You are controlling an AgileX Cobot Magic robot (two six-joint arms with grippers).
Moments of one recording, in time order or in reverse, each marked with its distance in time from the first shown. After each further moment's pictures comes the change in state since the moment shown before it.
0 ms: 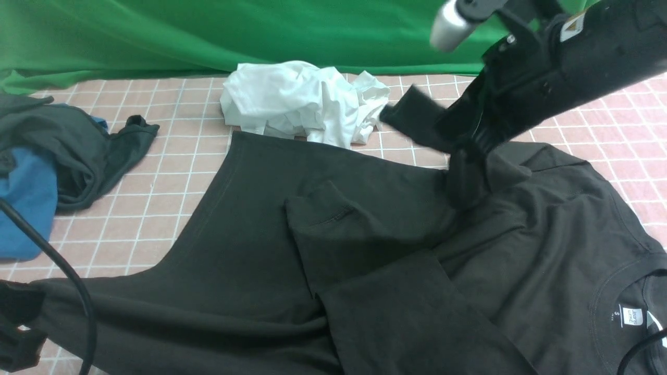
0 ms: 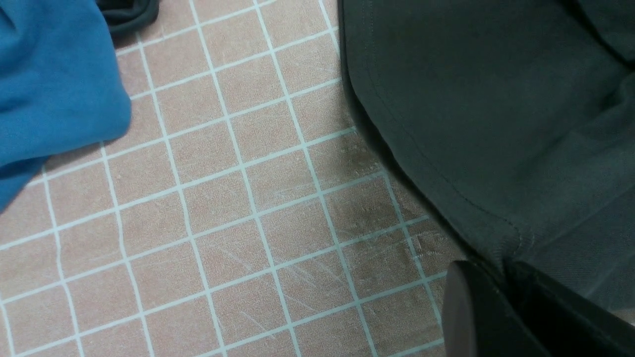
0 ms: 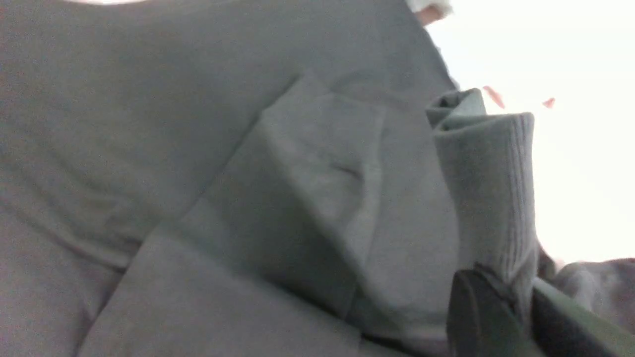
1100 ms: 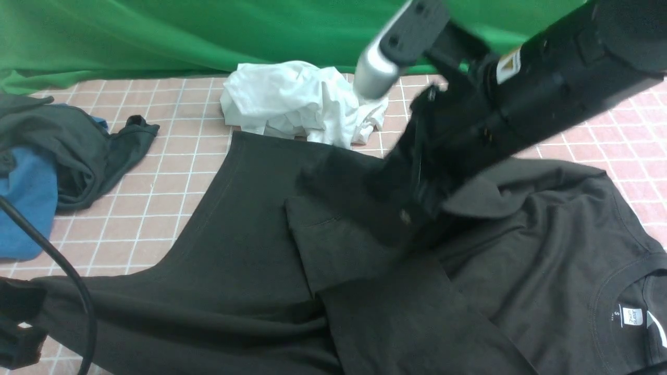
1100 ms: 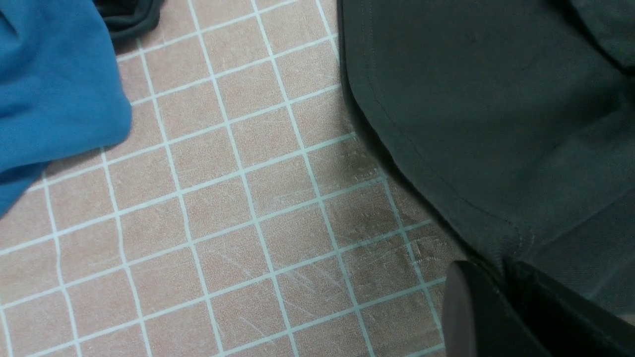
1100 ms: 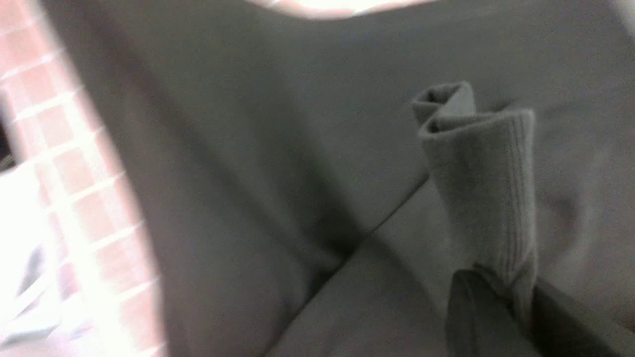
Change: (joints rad) right arm 0.179 0.000 0.001 0.124 0.118 0.043; left arm 0.000 0.000 0.000 -0.004 -0.010 -0.001
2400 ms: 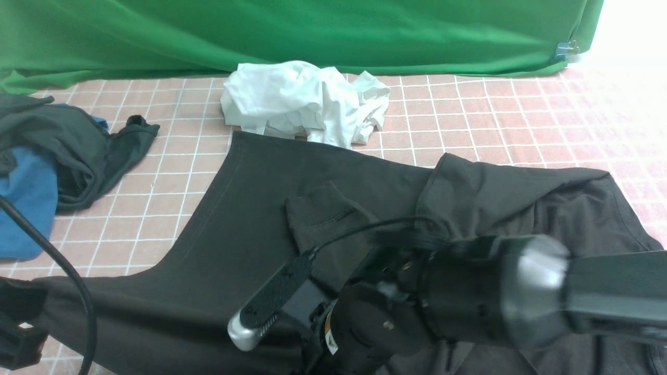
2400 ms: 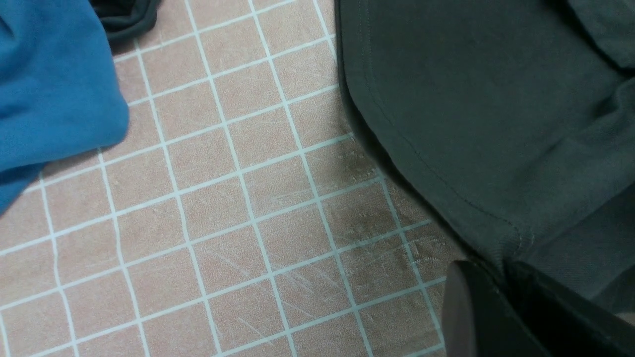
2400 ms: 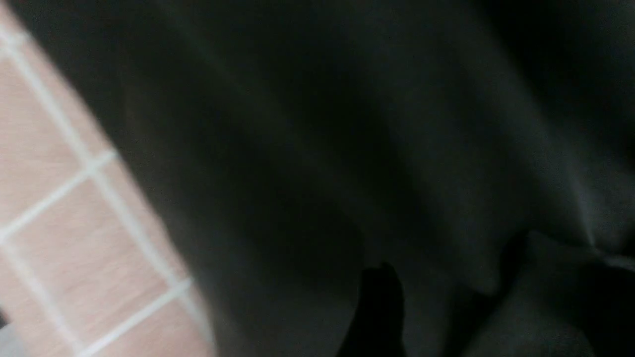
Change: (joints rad) right arm 0.402 0.366 0.174 -0.353 -0.328 0.649; left arm 0.000 0.000 0.000 -0.004 0.000 0.003
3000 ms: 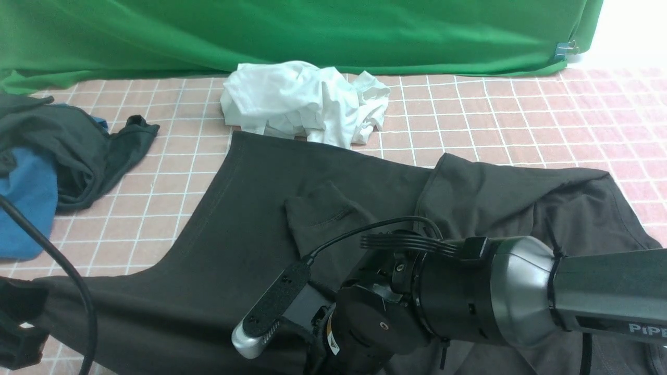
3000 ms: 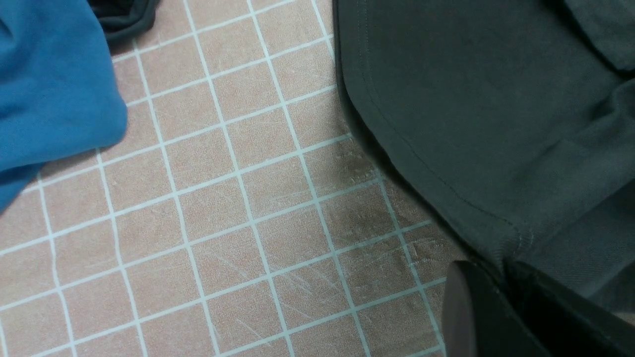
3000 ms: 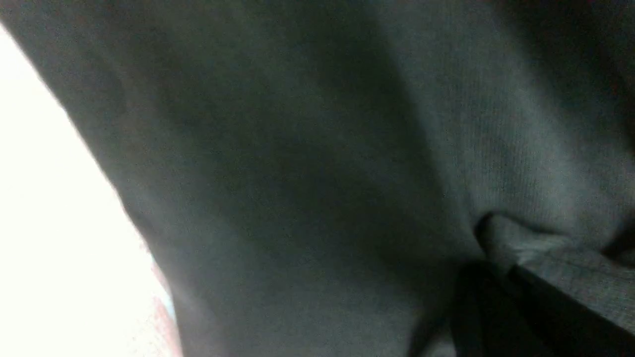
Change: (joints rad) right arm -0.003 0.011 -0.011 -0.028 0.051 -0.049; left arm 0.000 0.000 0.000 -0.002 0.001 0.000
